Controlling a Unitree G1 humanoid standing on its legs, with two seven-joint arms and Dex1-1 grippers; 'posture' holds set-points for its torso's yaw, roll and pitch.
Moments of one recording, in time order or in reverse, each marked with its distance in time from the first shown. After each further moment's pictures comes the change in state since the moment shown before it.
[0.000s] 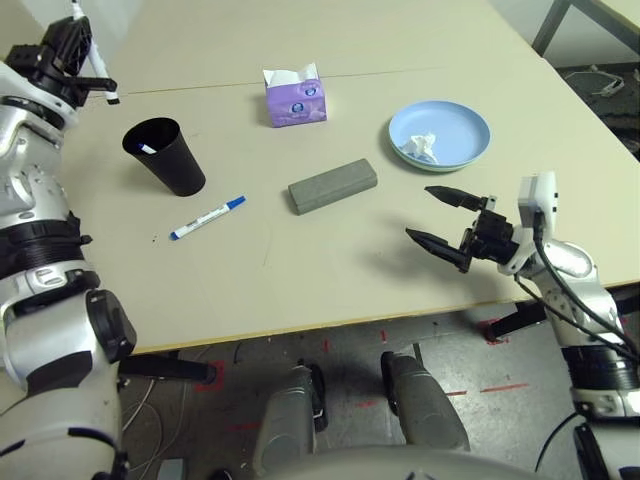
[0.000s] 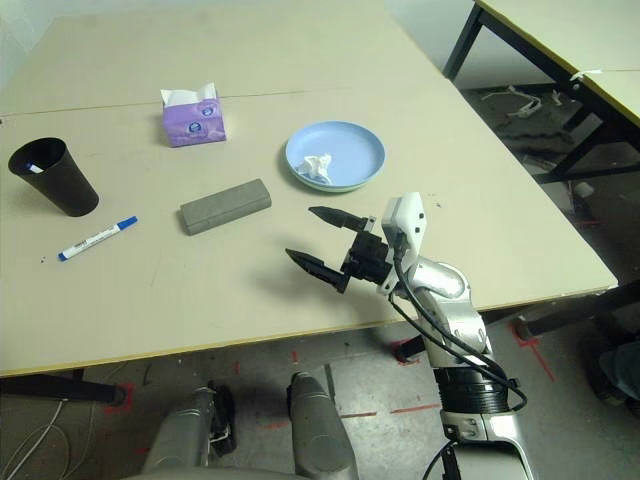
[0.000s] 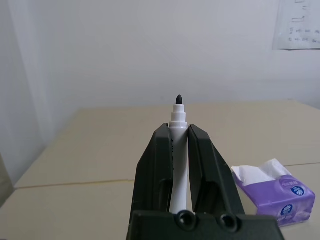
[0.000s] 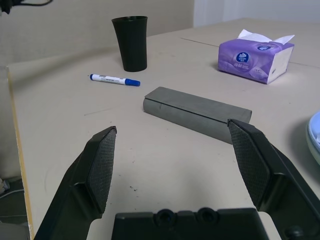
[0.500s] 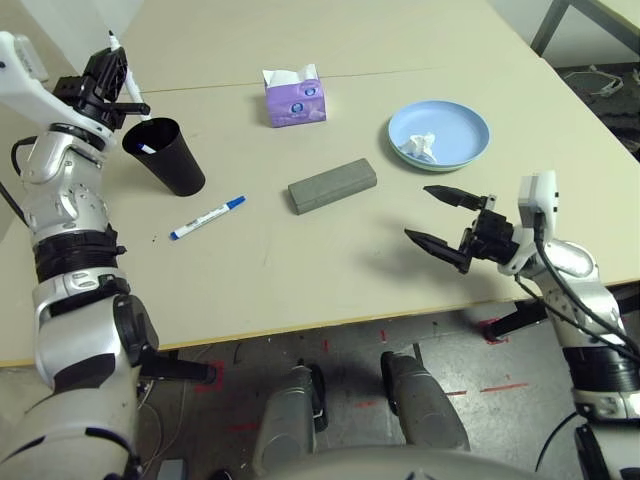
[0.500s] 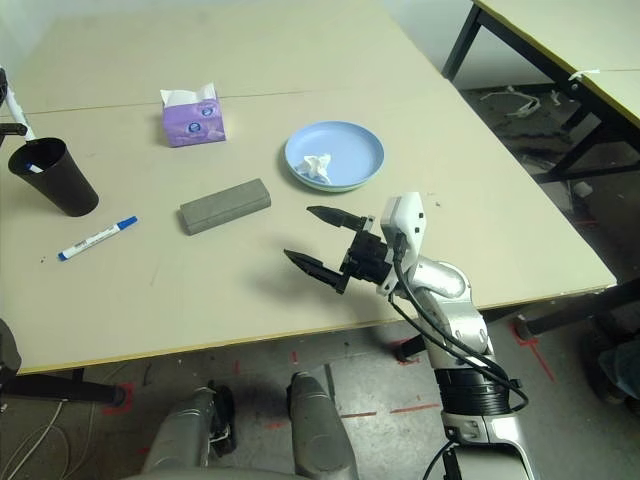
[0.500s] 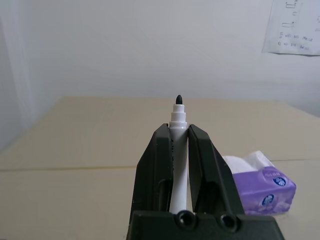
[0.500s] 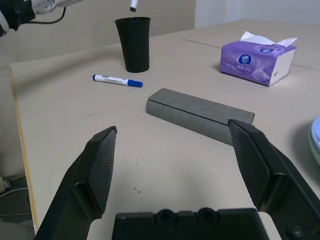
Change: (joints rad) left arm 0.060 -0.082 0.002 0.009 -0.027 -0.043 -0.001; right arm 0.001 -0.001 0.002 -0.018 -0.002 0.014 -0.005
